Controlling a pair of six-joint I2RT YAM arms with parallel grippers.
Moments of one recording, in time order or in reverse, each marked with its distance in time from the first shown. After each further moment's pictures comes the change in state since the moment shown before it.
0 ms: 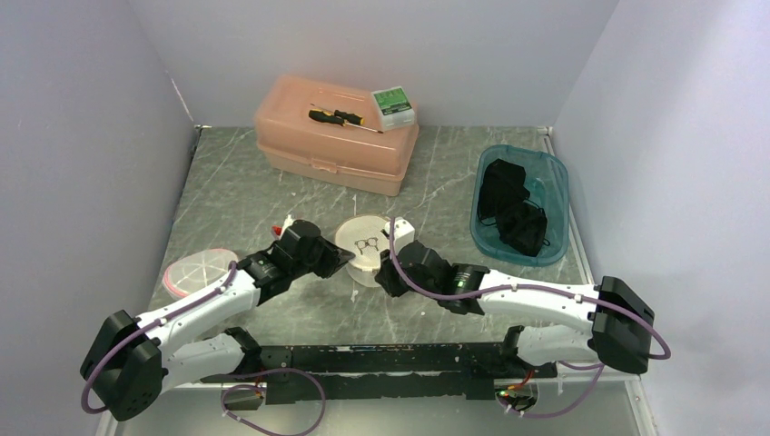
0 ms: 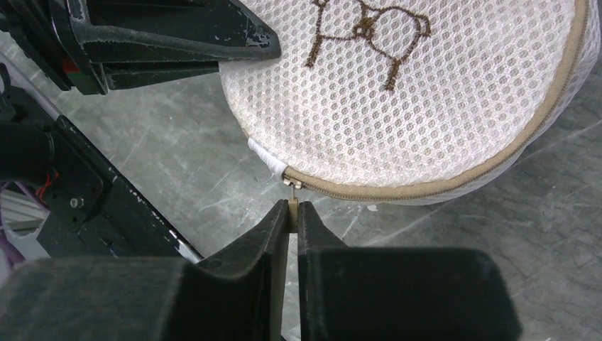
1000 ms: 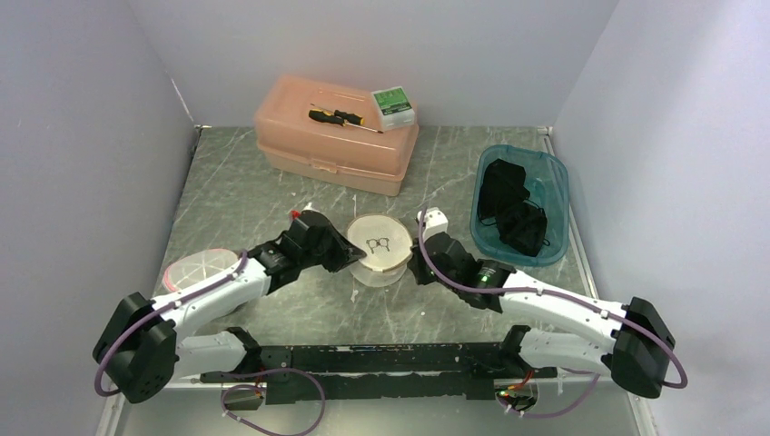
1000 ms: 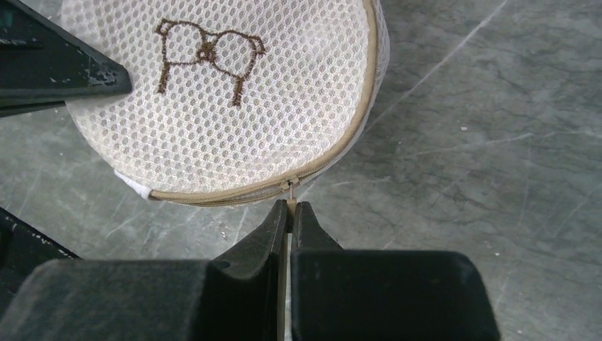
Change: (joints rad) left arm 0.000 0.106 0.062 0.064 0.126 0.203; right arm -0.158 -0.146 -0.056 -0.154 0.099 -0.019
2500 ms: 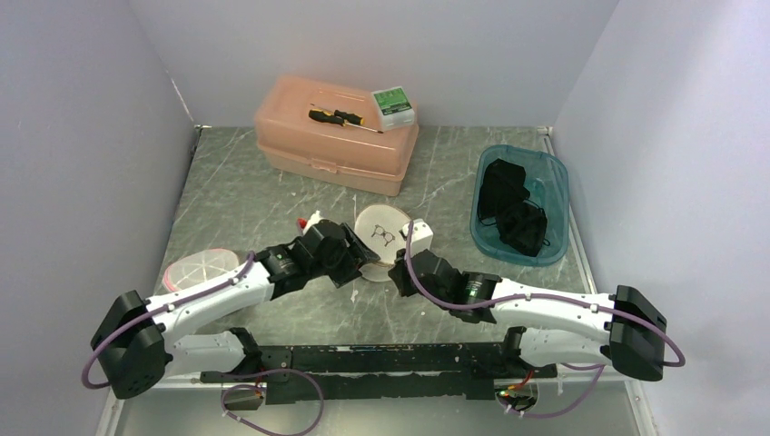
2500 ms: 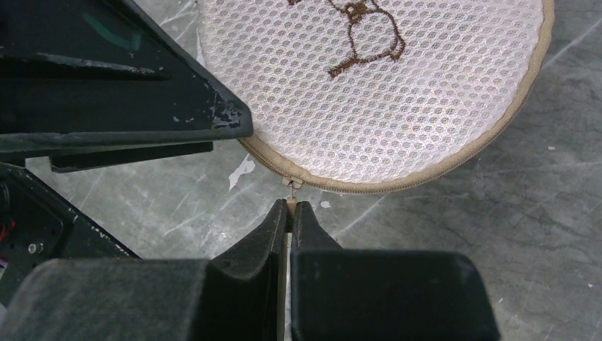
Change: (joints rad) left arm -0.155 -0.022 0.084 -0.173 -0.140 -0.080; right arm 0.182 0.043 -0.024 0.147 0.105 0.071
